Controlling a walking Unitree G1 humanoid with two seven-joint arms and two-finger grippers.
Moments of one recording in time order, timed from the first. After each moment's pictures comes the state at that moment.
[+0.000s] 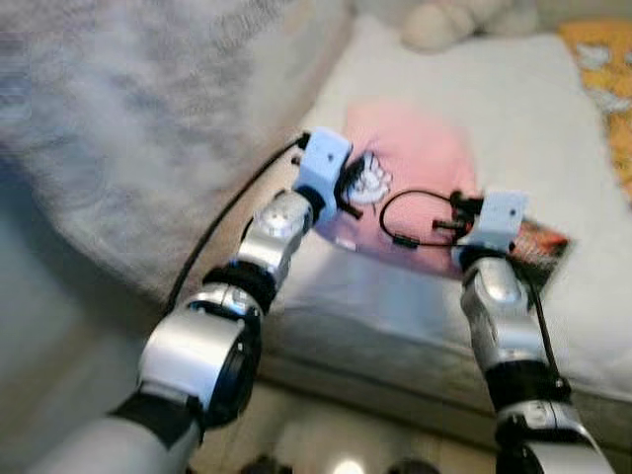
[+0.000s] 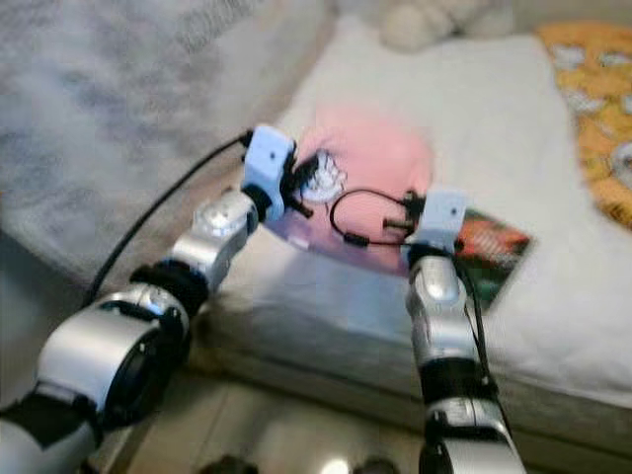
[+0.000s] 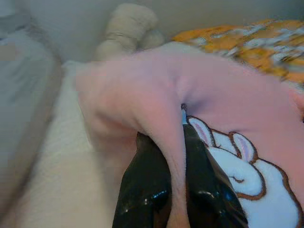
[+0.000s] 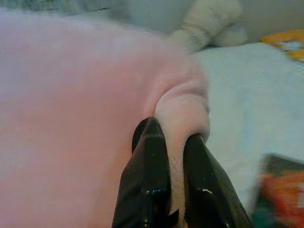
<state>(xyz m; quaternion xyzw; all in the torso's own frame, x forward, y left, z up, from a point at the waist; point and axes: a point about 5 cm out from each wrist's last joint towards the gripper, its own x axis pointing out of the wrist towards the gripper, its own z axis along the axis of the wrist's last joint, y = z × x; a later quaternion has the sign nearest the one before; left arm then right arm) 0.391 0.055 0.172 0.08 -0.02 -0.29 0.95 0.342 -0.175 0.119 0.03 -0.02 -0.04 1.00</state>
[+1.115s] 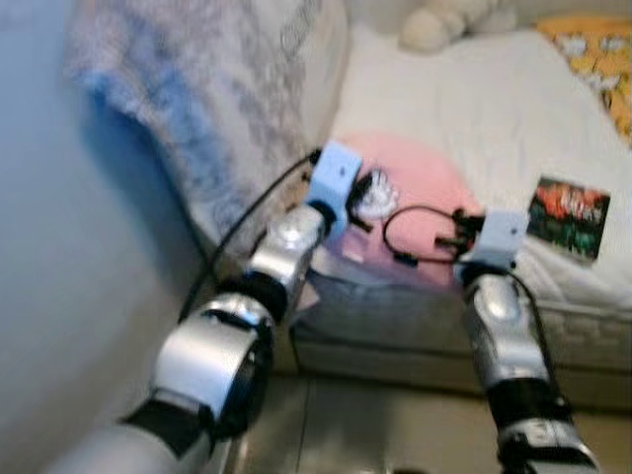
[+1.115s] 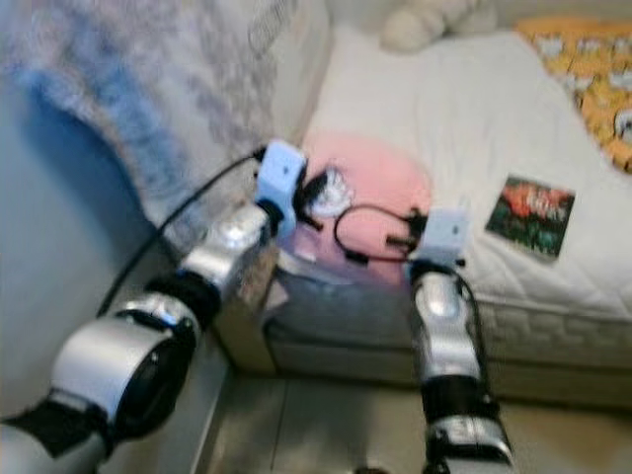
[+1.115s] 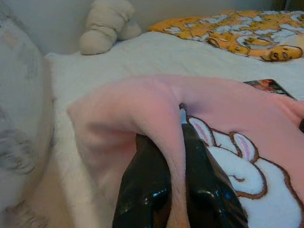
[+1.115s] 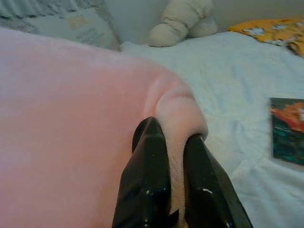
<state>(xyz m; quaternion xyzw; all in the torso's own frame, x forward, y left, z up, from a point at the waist) 0.379 0.020 0.160 0.05 0.00 -0.31 0.95 0.327 -0.196 0.103 0.02 0.00 -0.08 1.00</state>
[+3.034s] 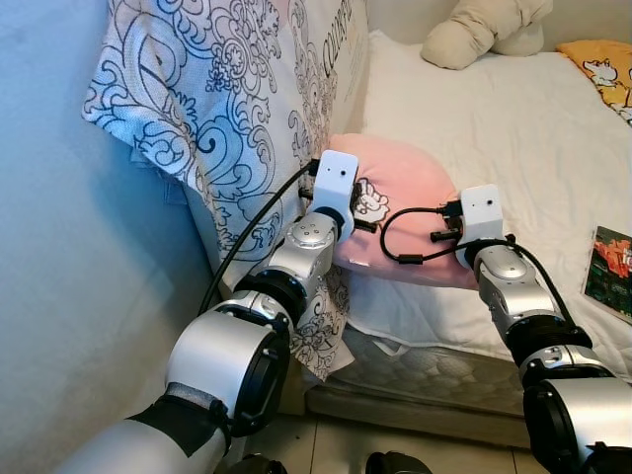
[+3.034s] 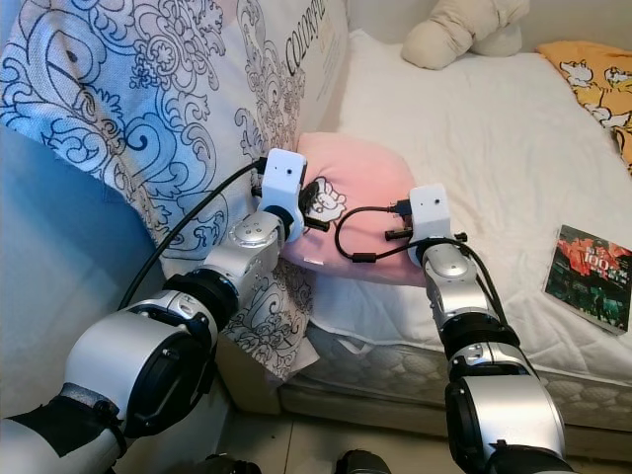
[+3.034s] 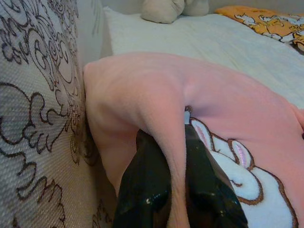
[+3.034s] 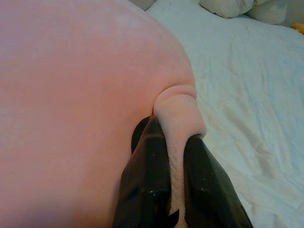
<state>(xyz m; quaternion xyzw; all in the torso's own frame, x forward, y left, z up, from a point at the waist) 0.380 0.015 0.146 0.00 0.08 -0.19 0.98 0.366 -0.207 0.102 -0.11 0.12 0.01 0.99</state>
